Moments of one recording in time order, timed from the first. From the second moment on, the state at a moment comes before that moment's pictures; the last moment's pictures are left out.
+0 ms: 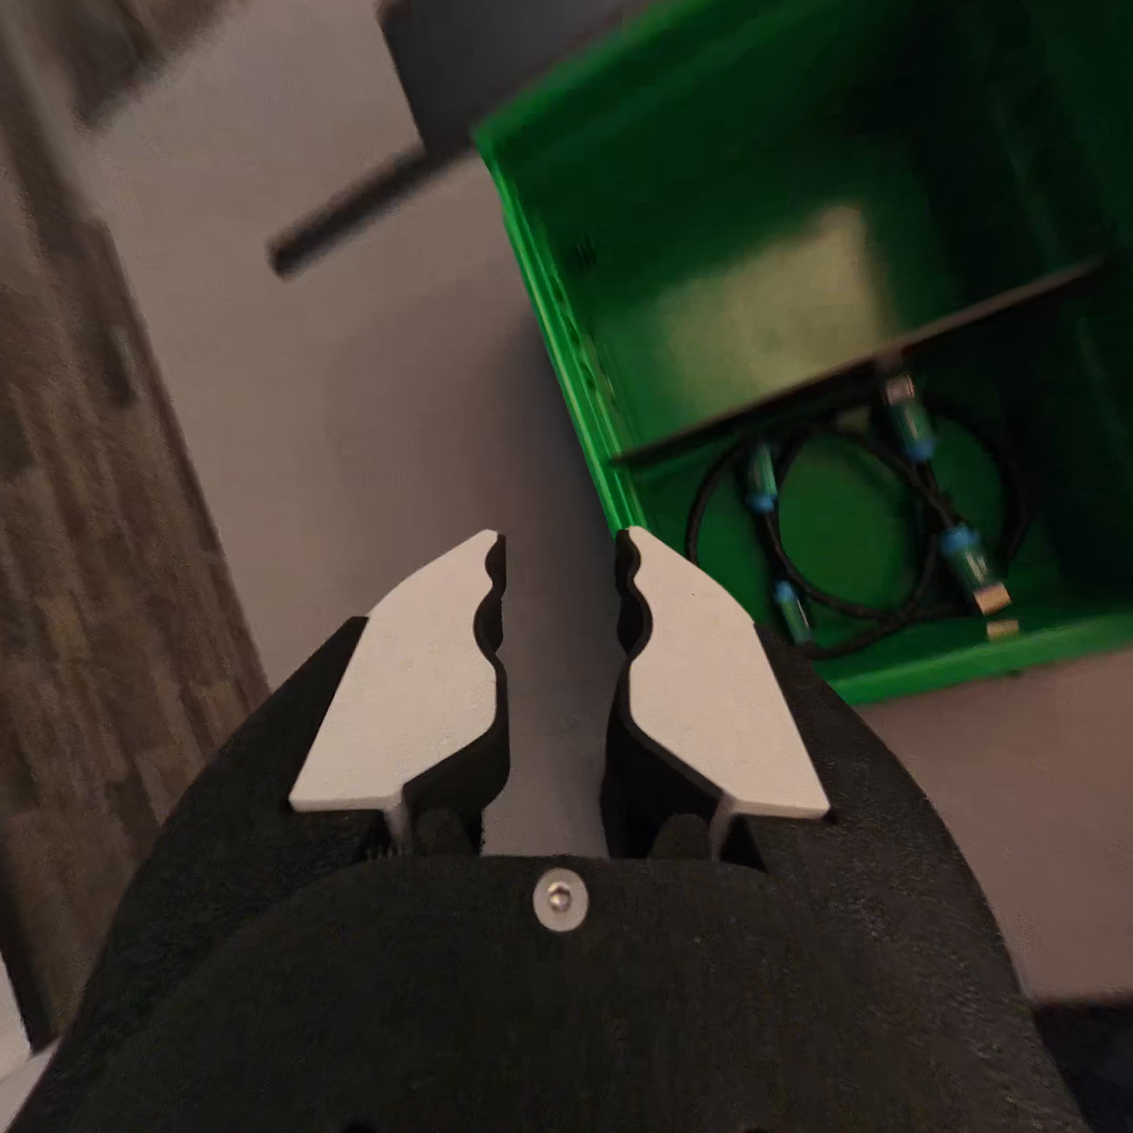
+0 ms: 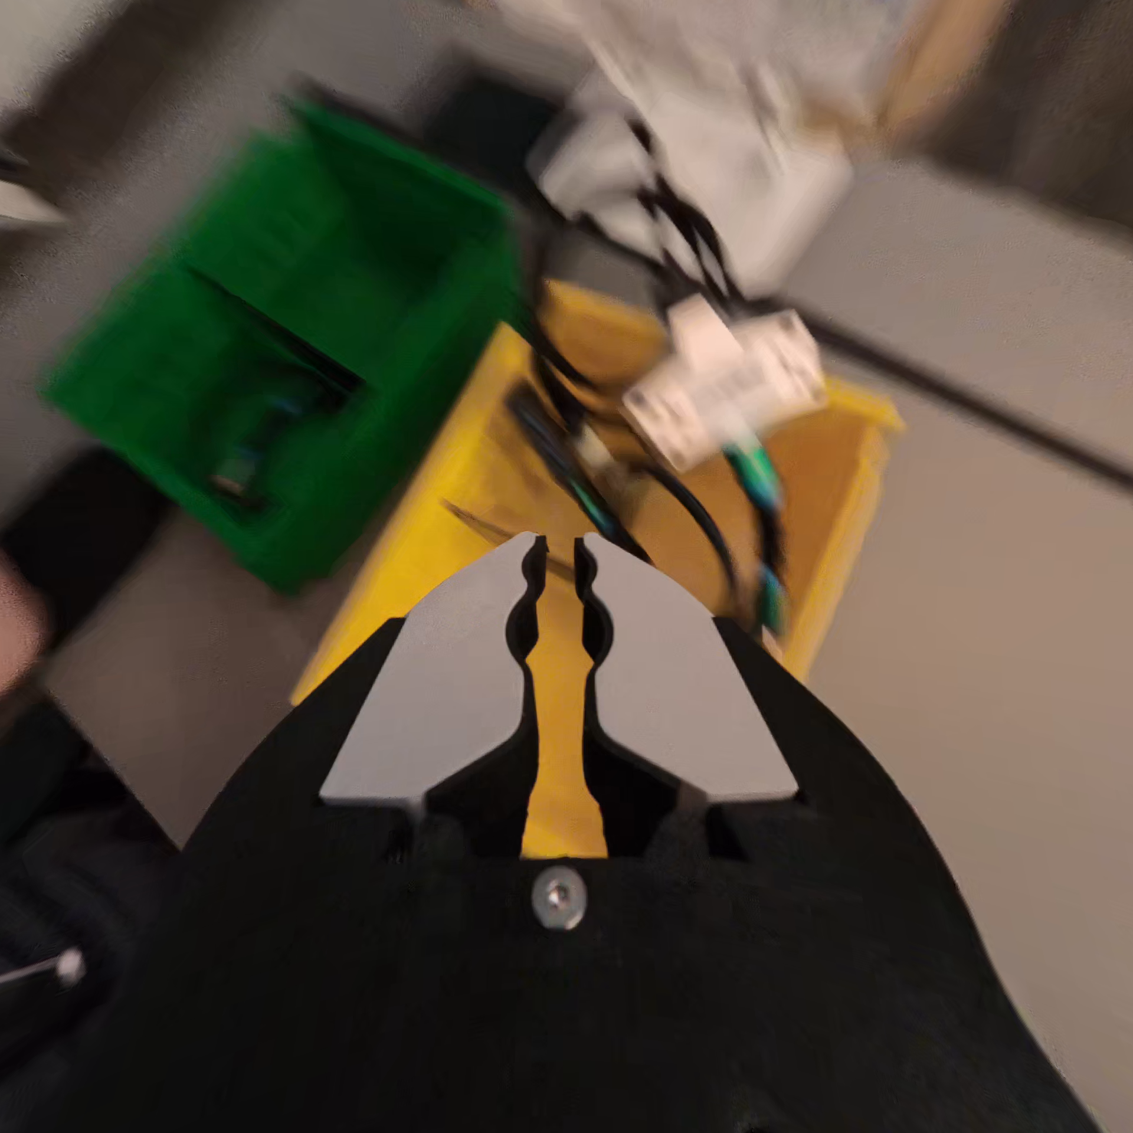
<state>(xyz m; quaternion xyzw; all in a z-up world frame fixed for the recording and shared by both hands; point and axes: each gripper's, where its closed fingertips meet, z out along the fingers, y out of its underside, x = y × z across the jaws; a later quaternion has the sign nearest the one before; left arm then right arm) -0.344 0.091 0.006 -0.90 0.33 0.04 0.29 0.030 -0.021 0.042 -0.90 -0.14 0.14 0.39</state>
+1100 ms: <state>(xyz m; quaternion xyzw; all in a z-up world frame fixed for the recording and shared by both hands) -0.268 0.090 0.133 -0.71 0.31 0.01 0.64 -0.116 0.114 -0.057 -0.98 -0.05 0.01 0.18</state>
